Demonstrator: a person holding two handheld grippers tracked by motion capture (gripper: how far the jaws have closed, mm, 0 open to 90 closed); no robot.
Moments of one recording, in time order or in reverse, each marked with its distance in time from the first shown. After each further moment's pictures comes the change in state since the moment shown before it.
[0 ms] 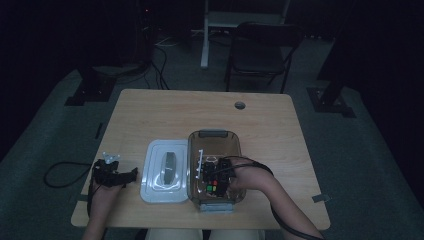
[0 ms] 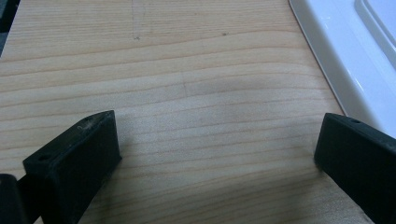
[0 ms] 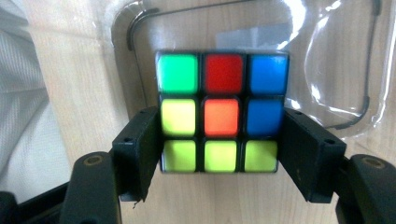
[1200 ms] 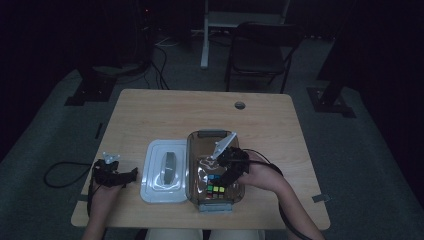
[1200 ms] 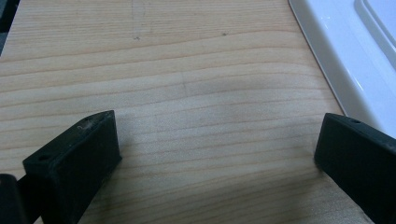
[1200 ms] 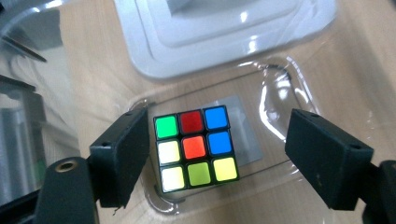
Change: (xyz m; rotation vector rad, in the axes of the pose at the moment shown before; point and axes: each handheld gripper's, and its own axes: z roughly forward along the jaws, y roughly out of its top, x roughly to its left) left arm 0.000 0.000 0.000 0.000 -0.001 -0.001; right arm -0.011 -0.046 -0.039 -0.478 0.006 0.205
